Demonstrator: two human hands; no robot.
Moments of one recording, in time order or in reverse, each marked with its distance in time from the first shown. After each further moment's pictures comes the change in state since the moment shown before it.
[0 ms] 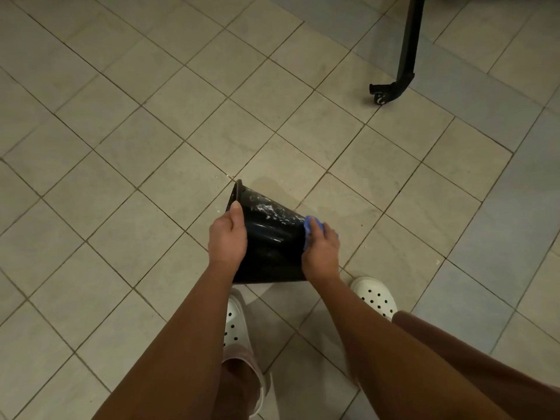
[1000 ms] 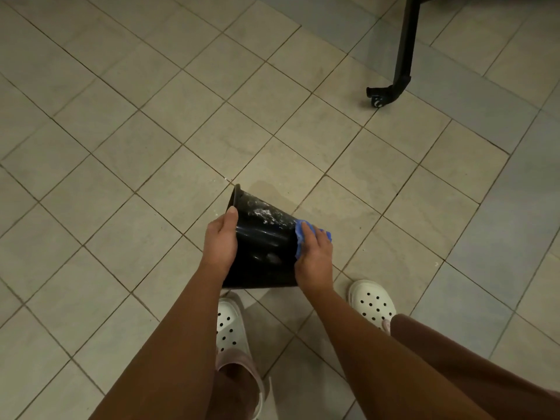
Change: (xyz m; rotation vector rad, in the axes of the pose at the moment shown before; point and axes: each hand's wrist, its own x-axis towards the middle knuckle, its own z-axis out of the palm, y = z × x) left_hand 0.000 0.007 -0.010 -0.218 -0.168 -0.215; right_hand -0.012 -0.007 0.004 0.120 0.014 -0.015
